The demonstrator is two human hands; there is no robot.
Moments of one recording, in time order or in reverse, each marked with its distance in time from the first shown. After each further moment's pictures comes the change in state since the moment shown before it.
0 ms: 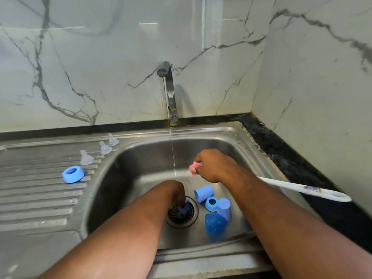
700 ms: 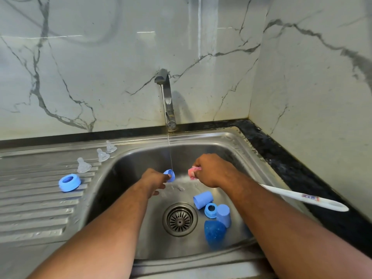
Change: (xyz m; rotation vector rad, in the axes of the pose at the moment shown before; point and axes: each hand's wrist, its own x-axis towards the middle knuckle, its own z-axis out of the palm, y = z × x) left_hand 0.016 -0.052 -0.027 -1.059 0.414 -0.030; right_hand 0.008 0.003 0.006 -0.009 0.049 0.012
